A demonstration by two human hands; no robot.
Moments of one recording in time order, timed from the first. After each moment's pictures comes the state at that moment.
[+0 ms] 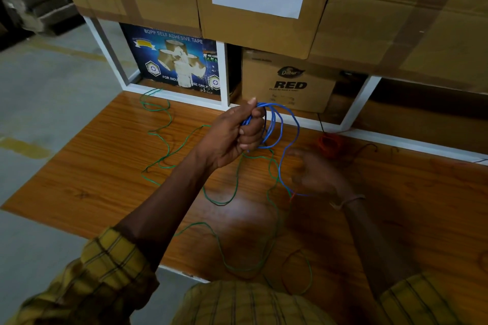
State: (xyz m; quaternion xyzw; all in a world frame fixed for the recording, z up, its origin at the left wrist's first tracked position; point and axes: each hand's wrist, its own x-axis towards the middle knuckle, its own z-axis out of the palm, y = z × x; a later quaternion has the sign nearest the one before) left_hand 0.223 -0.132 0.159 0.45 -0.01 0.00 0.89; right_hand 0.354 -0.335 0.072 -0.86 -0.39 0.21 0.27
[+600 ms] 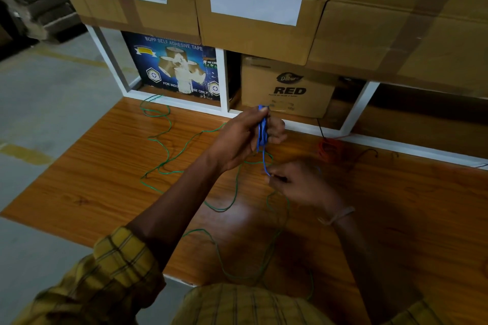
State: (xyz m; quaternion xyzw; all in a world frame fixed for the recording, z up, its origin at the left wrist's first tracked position) left_hand 0.243 -0.144 0.155 0.52 0.01 0.04 0.85; right_hand 0.306 -0.316 0.103 -0.82 -0.49 0.17 0.25
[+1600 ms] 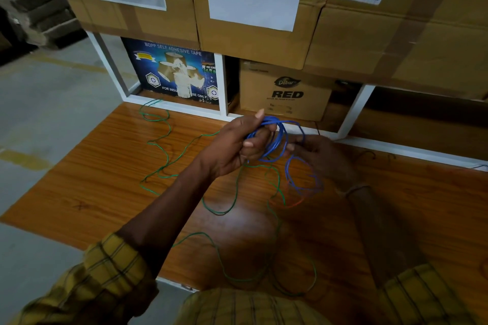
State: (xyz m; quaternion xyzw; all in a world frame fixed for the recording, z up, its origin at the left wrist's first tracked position) left_hand 0.225 -0.141 0.160 0.54 -0.05 0.01 0.84; right_hand 0.372 -0.326 0.111 -0.75 -0.39 0.21 0.49
